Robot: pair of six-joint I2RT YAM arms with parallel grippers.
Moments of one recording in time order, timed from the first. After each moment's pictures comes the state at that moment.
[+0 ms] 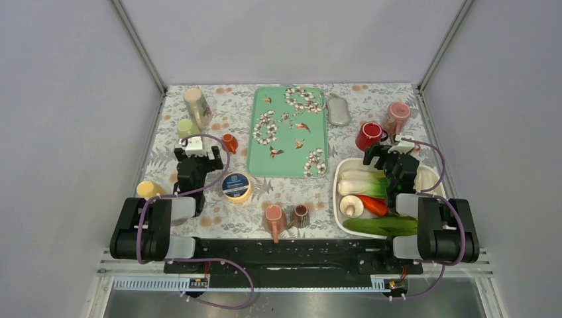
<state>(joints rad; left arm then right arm) -0.05 1.35 0.25 0.95 -0.09 -0.03 -0.07 1.36 0.29 0.92 -0.11 0.13</state>
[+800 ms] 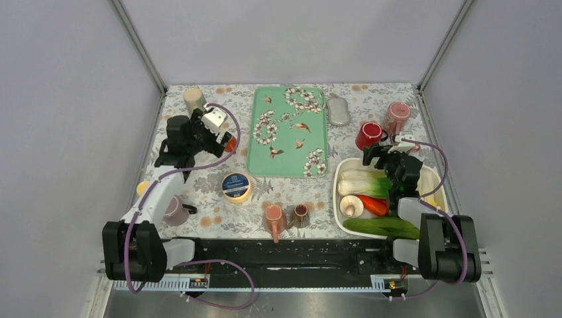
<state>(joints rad) -0.04 1.20 0.75 0.11 0.33 0.41 -0.07 1.25 0.28 0.87 -0.18 0.11</state>
